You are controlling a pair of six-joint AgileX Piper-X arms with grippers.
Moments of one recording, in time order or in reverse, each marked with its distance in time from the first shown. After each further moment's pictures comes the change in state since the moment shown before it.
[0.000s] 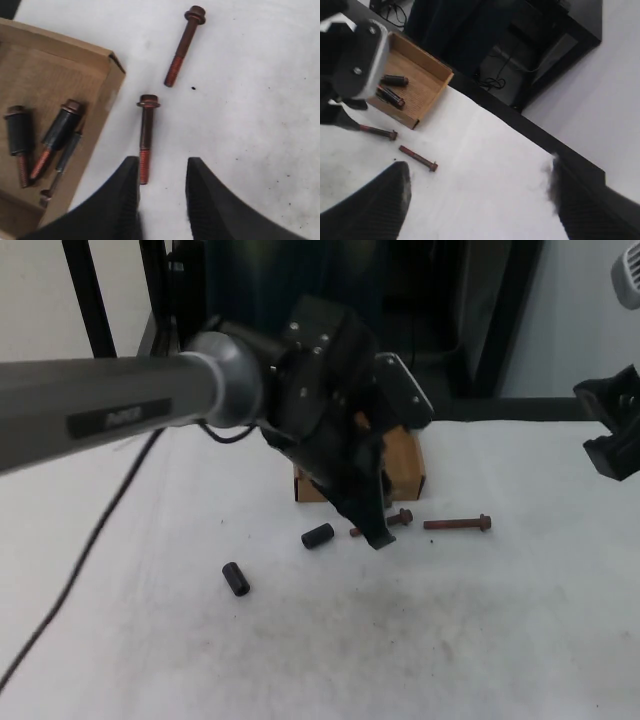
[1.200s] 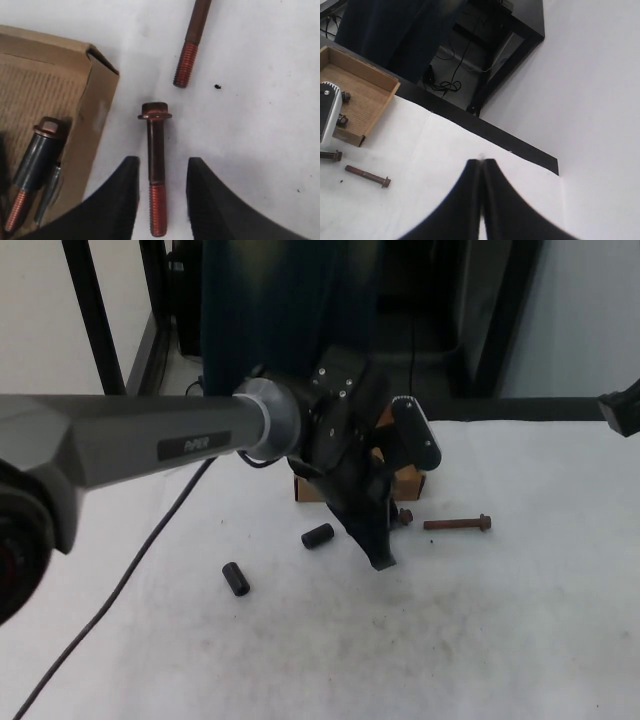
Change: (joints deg) left arm 0.0 9.3 -3.9 -6.1 -1.8 5.7; right arm 0.0 0.0 0.1 -3.9 10.9 0.7
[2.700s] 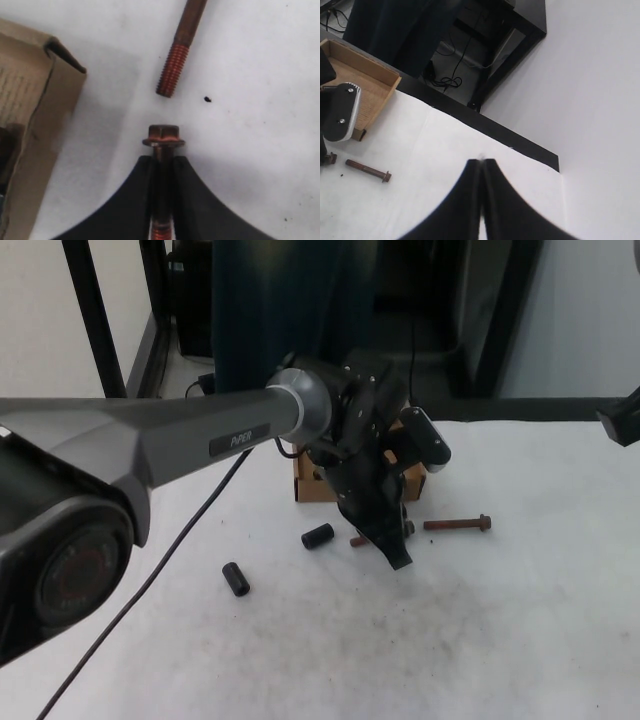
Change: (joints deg) left arm -0.2 9.0 -14.4 16.4 3.9 -4.0; right arm 0.0 0.0 0.5 0.3 0.0 0.0
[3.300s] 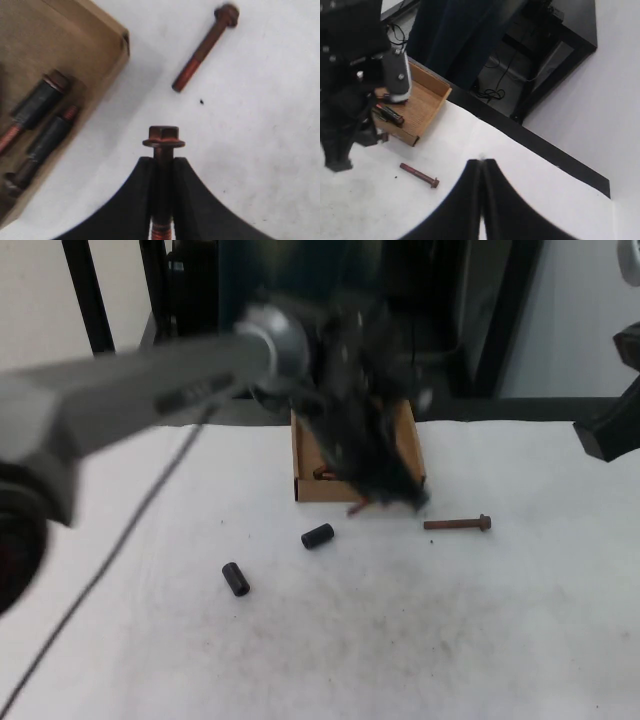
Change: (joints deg) left arm 0.7 -9.4 1.2 4.3 -0.3 -20.0; right arm -0.3 0.0 0.0 0.0 -12.1 -0.6
